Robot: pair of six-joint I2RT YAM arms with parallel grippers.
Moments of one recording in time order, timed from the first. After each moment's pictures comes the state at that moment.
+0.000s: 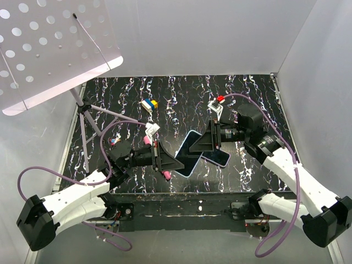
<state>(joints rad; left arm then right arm) -0.80 0.87 0.46 0.52 0.66 -1.15 0.59 1.00 0.93 -0.22 -0.93 0.75</state>
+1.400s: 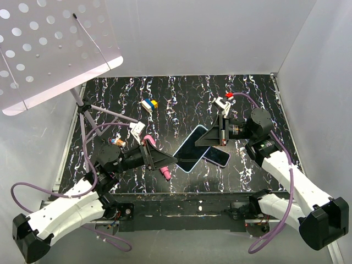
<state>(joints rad) -0.80 0.64 0.50 0.25 0.47 -1.12 0.47 0.99 0.77 0.32 -1.13 1.18</state>
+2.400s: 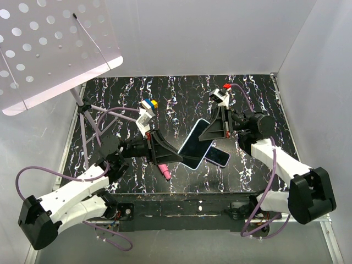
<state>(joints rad) -0.77 0.90 0.60 0.74 0.82 -1.12 0.44 1.23 0.76 1.23 -1.30 1.82</state>
